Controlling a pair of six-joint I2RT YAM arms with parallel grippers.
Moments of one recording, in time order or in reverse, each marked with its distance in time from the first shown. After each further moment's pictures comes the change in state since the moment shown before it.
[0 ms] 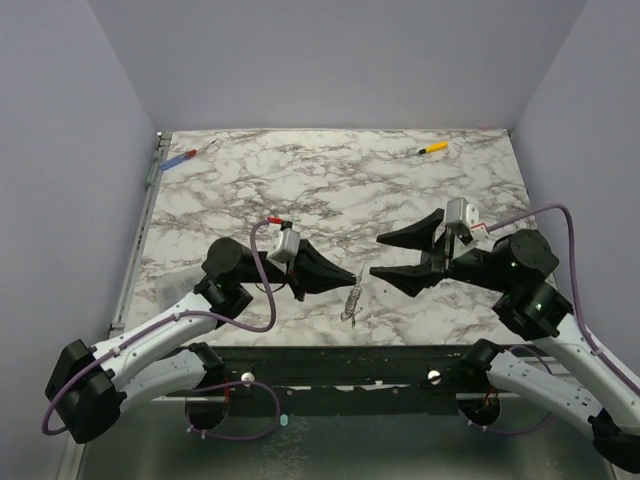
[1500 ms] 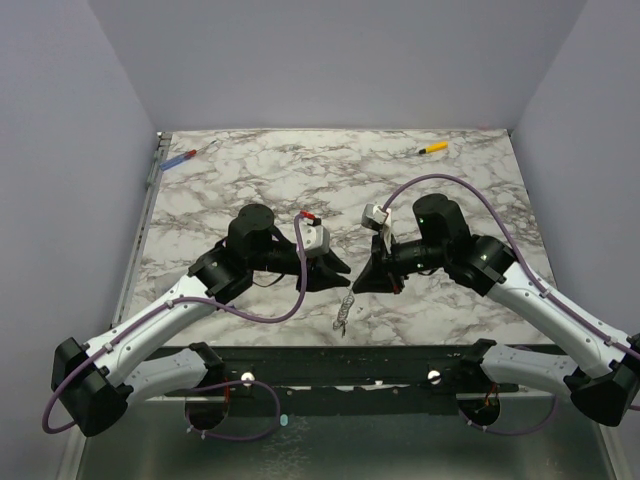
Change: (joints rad) left arm 0.026 0.063 0.223 -0.637 -0.020 0.407; right arm -0.001 0.392 0.164 -0.531 -0.195 -0.101
